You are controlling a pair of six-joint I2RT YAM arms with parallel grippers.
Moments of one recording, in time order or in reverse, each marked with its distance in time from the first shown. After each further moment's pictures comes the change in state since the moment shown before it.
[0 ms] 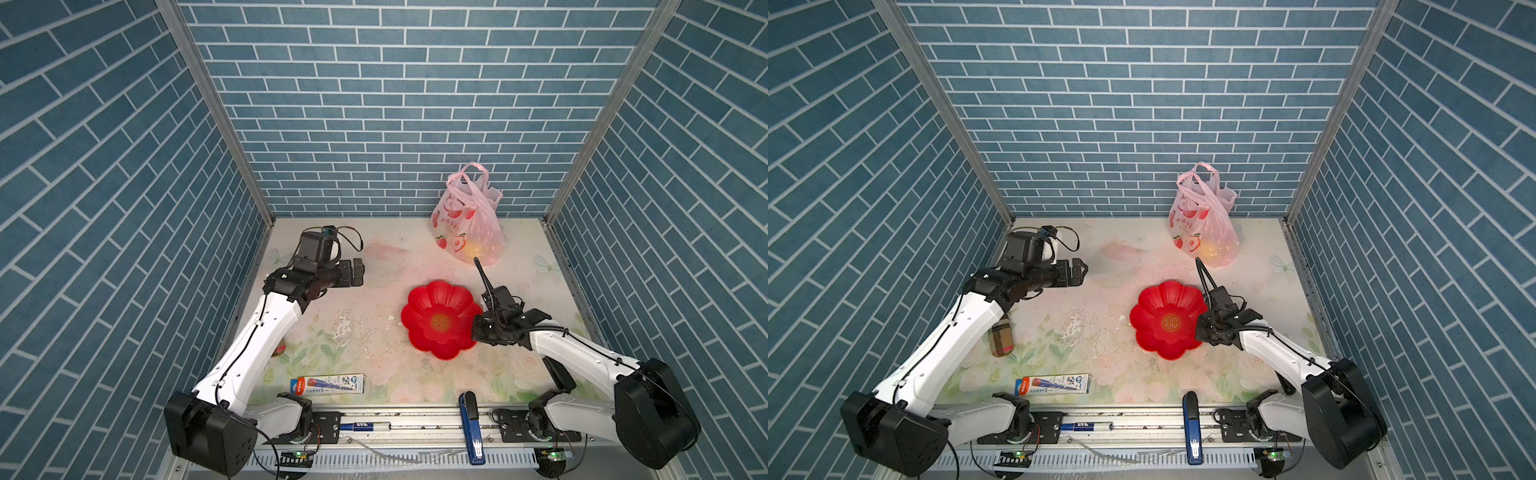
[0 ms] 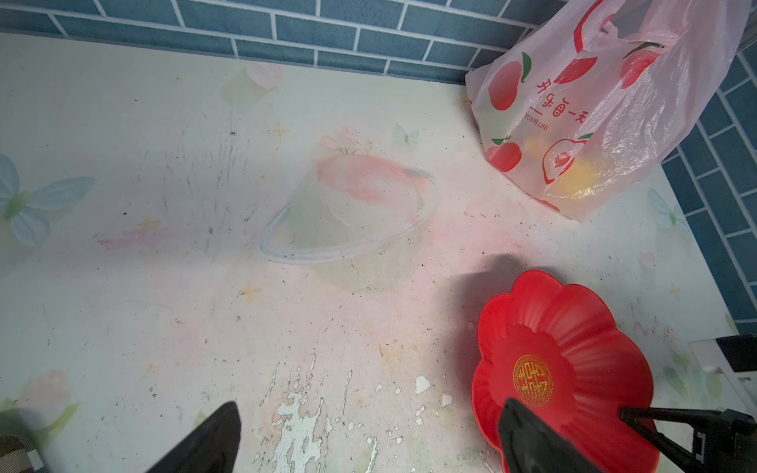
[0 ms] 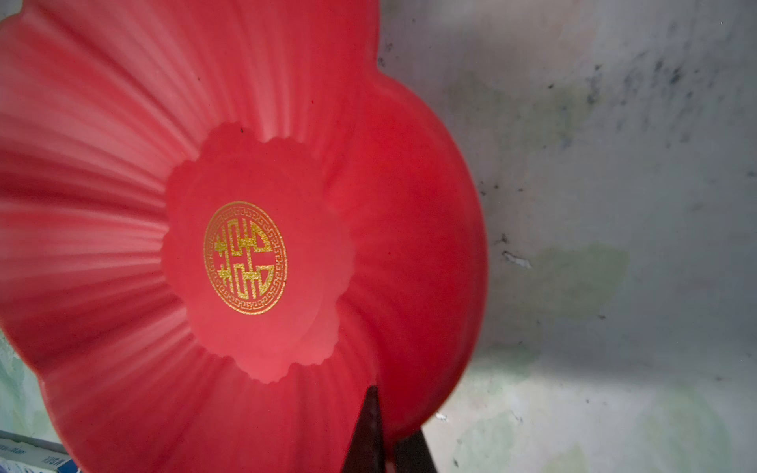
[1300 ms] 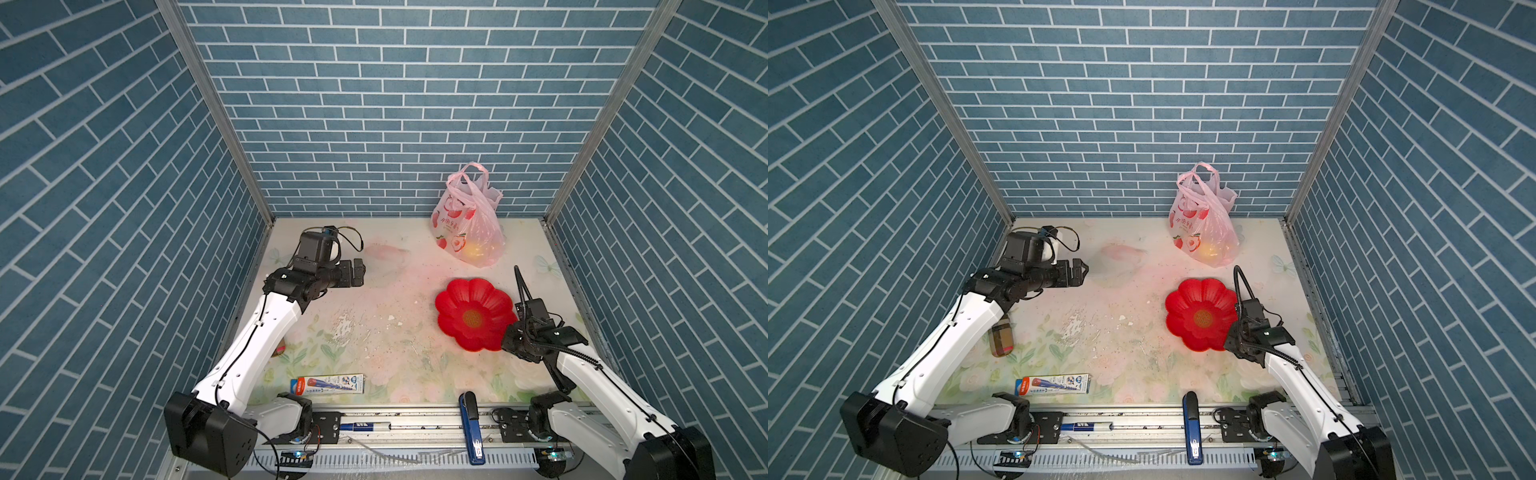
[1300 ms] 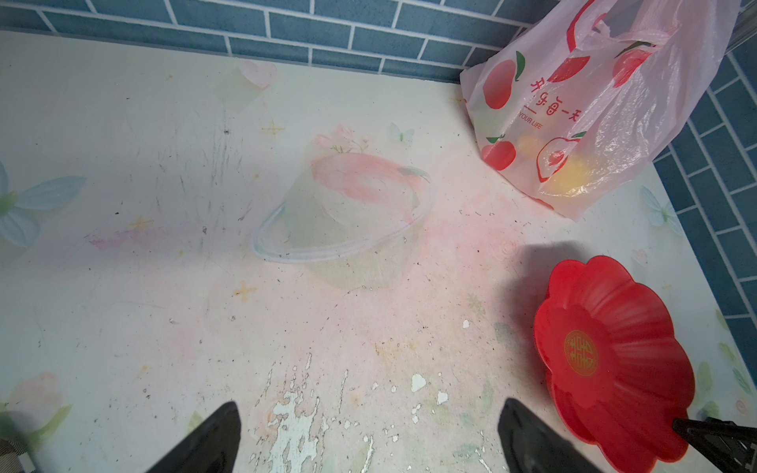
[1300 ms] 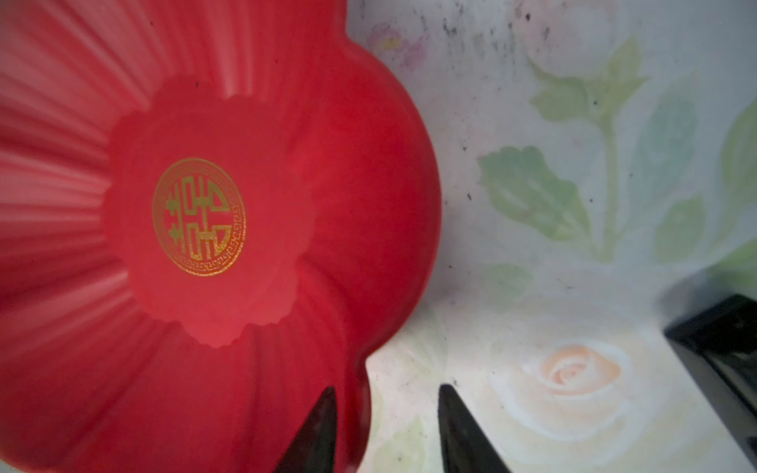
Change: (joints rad) left arm 0.000 -0.002 0.000 0.000 0.014 0.000; right arm -0.235 -0.299 -0.103 -0.246 0.100 0.013
